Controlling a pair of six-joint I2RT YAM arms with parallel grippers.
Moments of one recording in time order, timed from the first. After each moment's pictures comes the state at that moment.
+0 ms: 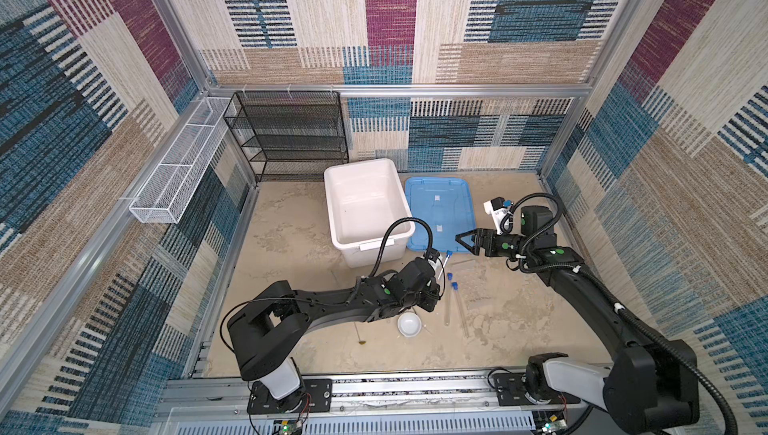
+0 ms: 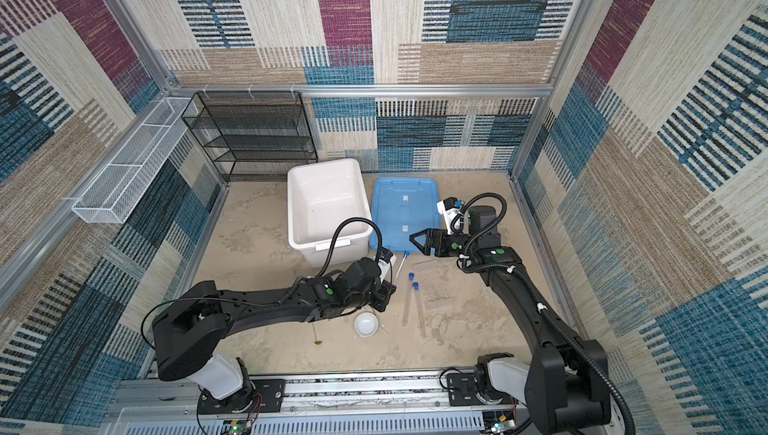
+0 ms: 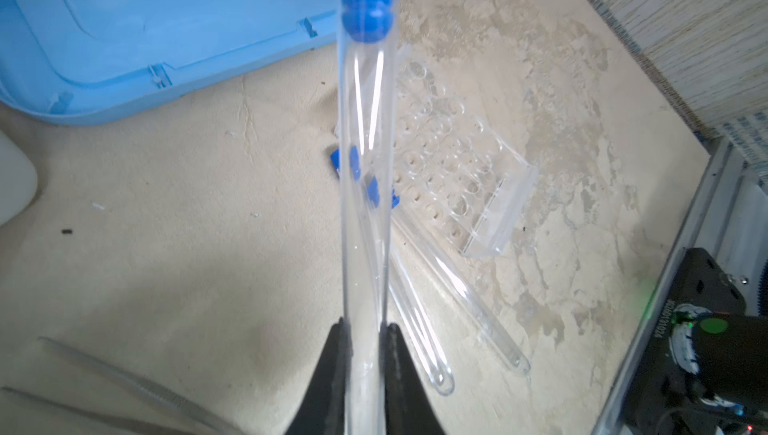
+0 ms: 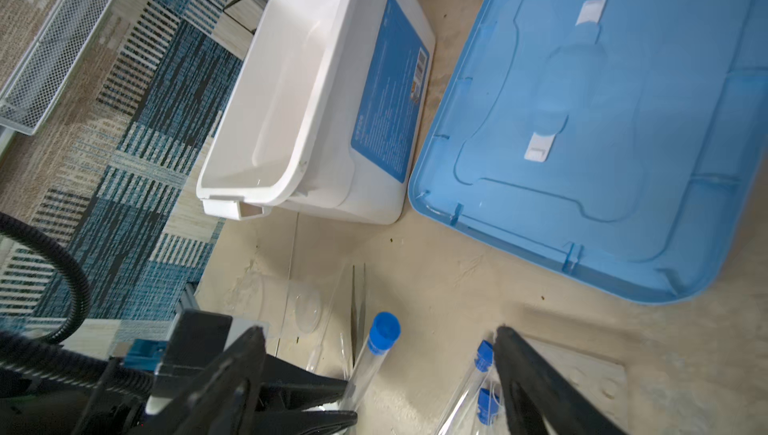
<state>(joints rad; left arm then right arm) -1.03 1.64 0.92 0.00 -0.05 -0.42 0.13 1.22 0.84 -0.30 -0.73 0.30</state>
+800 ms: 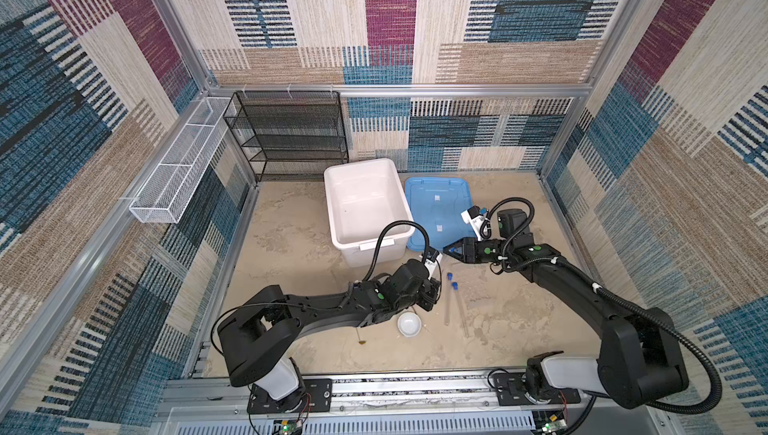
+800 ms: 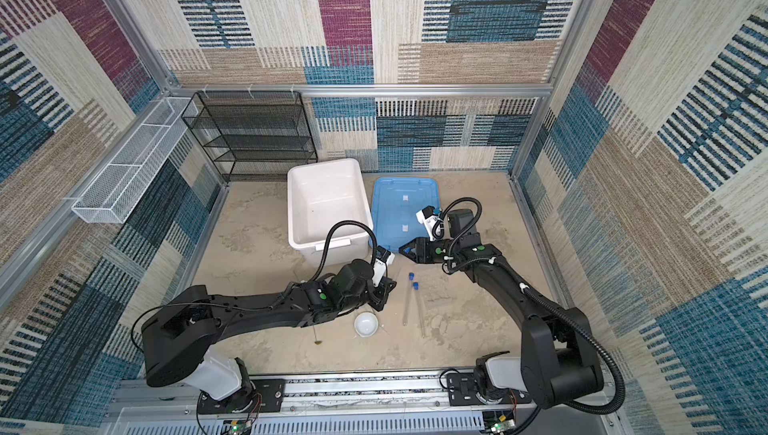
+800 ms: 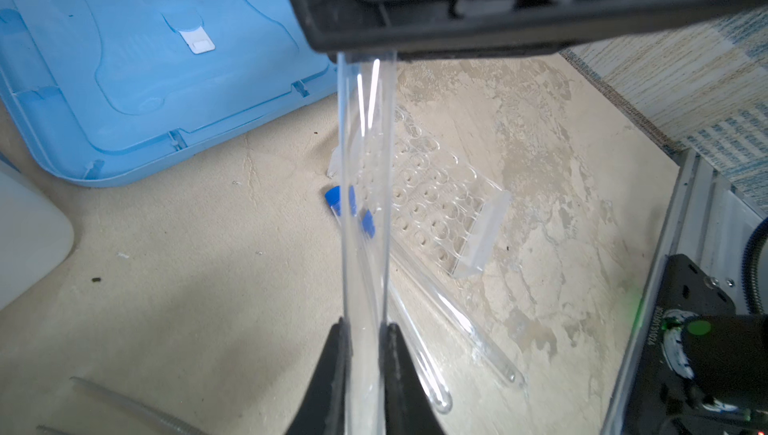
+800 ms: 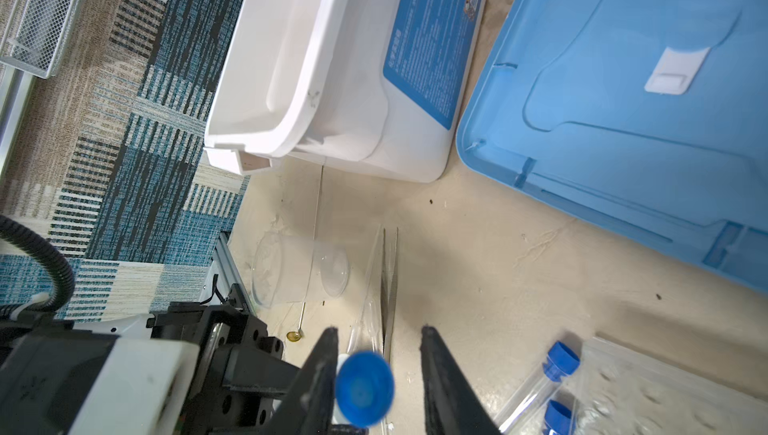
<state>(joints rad) -1.04 1.59 0.86 0.12 -0.07 -0.36 0.23 1.32 0.82 -0.24 -0.77 0.34</state>
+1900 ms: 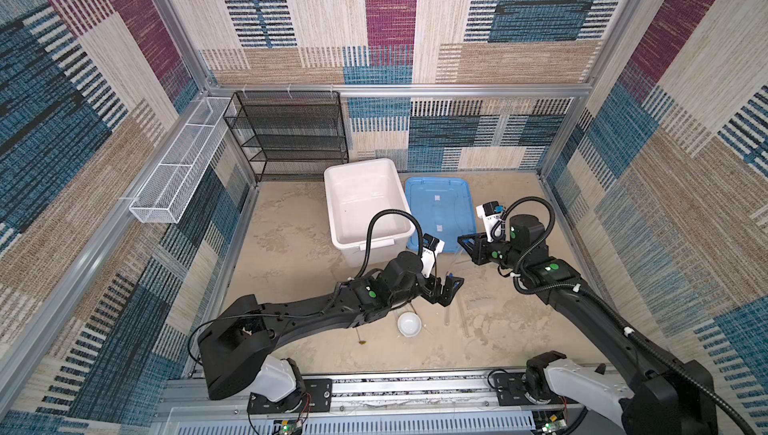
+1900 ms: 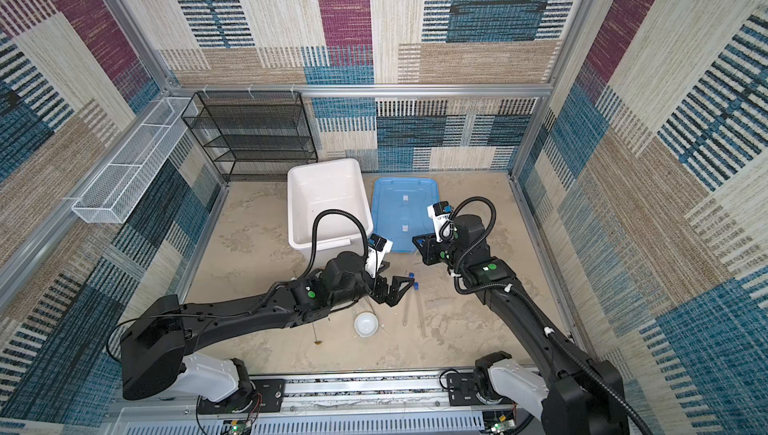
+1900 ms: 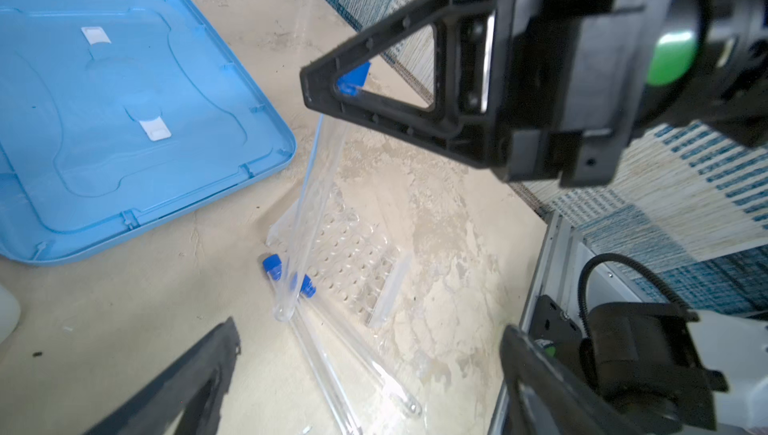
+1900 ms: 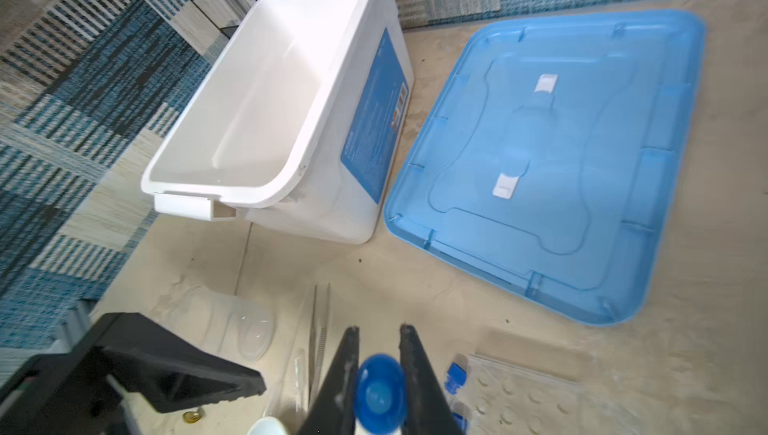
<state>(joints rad) -1.04 1.47 0.90 0.18 0.03 -0.45 0.30 1.04 0.75 -0.21 -0.34 0.25</state>
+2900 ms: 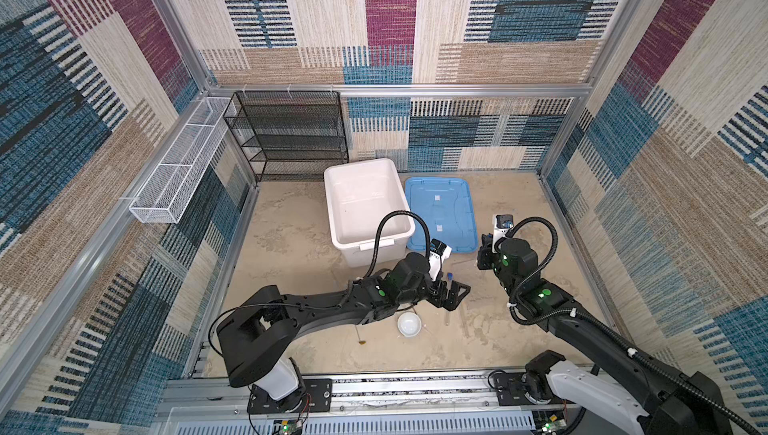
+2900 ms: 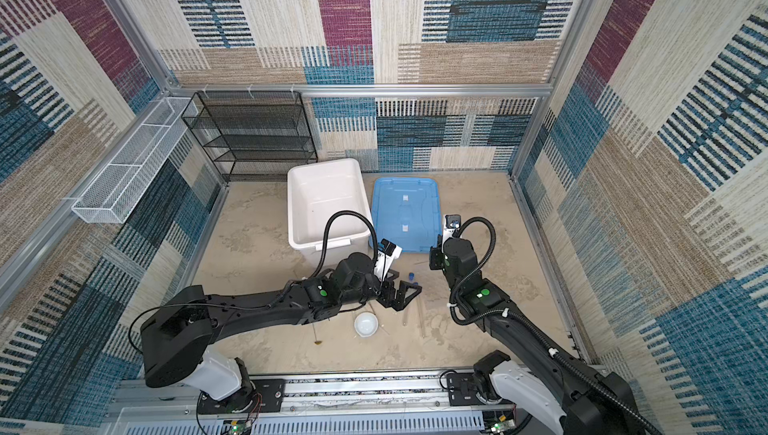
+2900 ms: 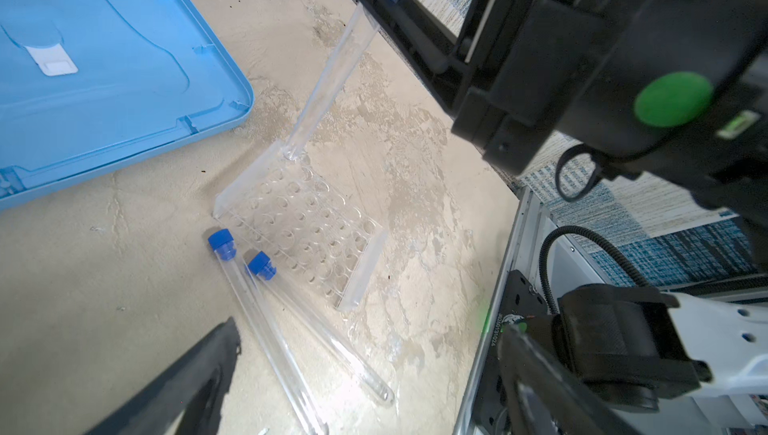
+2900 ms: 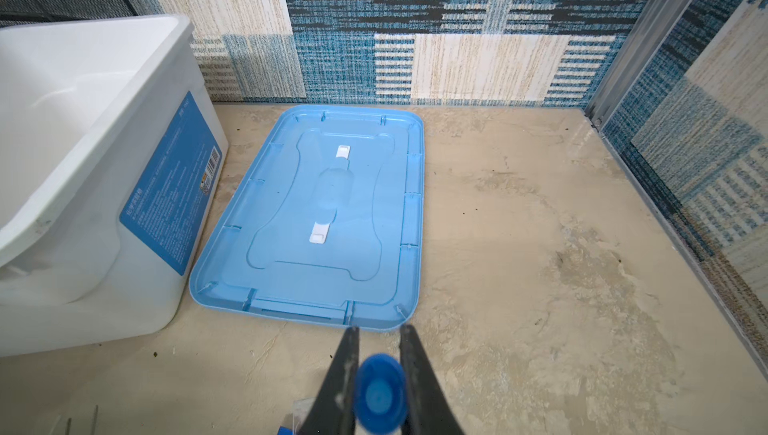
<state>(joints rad) -1.03 1.58 0.91 0.22 0.14 -0.52 0.47 0.95 0.56 -0.02 0.38 0.18</state>
